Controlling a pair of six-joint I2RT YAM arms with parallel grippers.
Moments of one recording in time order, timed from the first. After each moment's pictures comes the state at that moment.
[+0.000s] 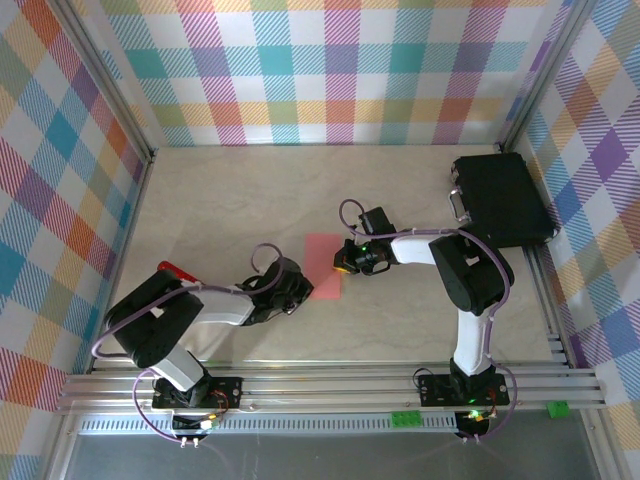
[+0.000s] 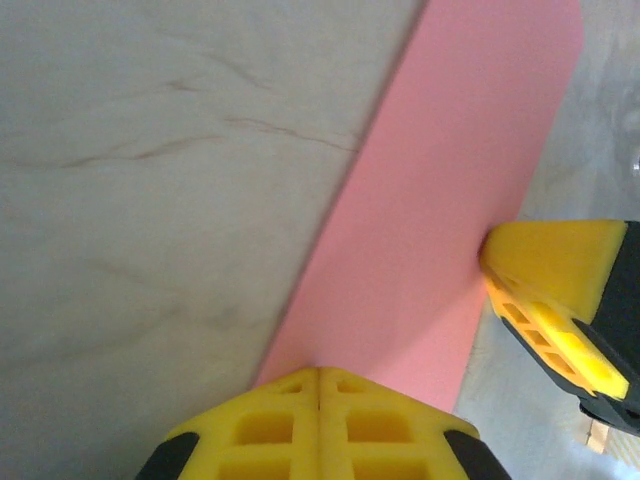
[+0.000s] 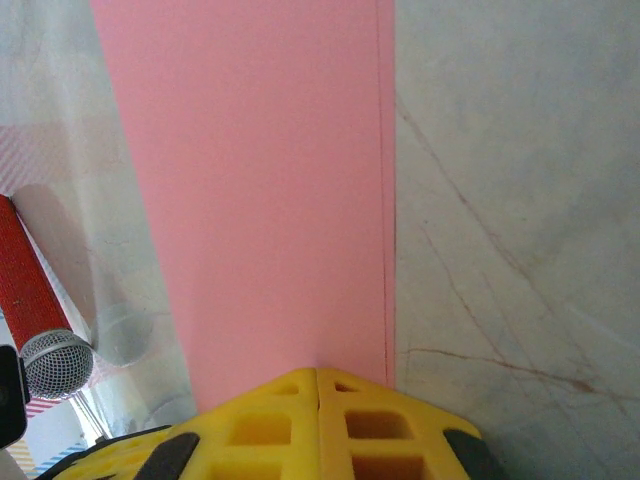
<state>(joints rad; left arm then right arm) -0.75 1.56 0.51 0.26 -0.02 -1.40 0.51 1.96 1.00 -0.10 -0.57 0.74</state>
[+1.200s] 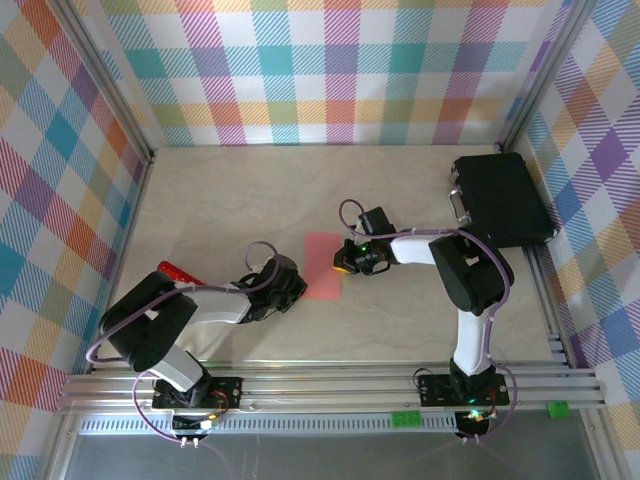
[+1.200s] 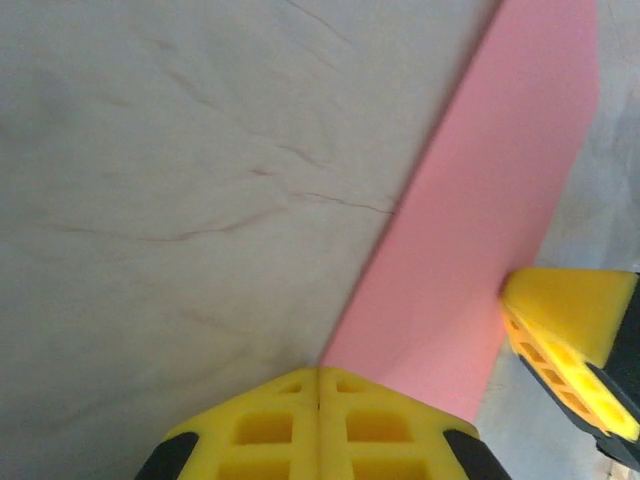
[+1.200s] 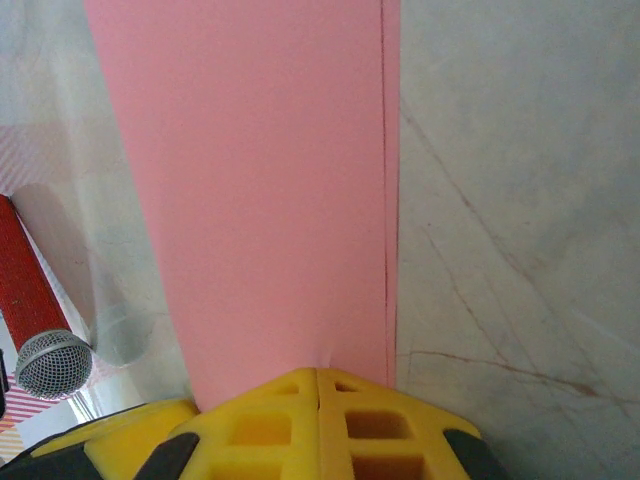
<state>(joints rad) -0.72 1.54 0.53 0.17 -0.07 -1.38 0.51 1.96 1.00 -0.09 -0.56 0.74</state>
